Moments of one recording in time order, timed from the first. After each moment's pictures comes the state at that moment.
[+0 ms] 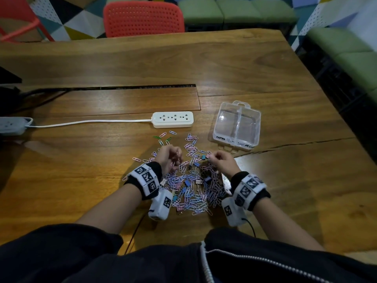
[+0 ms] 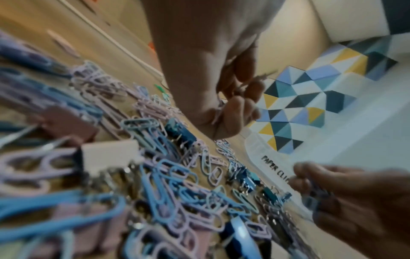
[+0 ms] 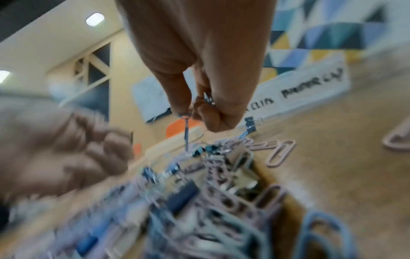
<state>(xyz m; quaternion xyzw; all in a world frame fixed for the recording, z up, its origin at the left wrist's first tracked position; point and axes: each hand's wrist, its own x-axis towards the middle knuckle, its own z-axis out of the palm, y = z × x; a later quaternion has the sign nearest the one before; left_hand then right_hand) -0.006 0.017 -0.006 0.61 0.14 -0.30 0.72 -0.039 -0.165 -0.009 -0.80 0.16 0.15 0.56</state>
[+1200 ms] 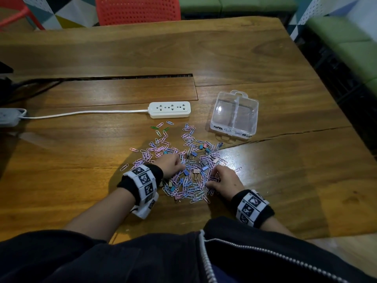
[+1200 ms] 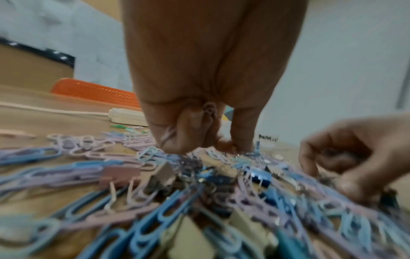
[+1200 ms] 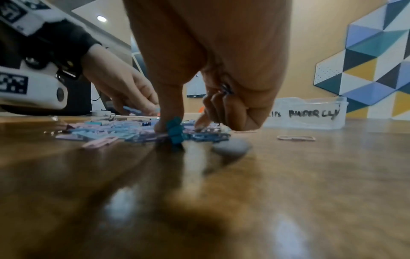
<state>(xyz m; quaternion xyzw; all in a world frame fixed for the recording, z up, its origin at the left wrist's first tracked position) -0.041 0.018 -0.006 0.90 -0.09 -0.35 0.24 -0.108 -0.169 -0.018 -0.93 0.10 0.19 0.29</state>
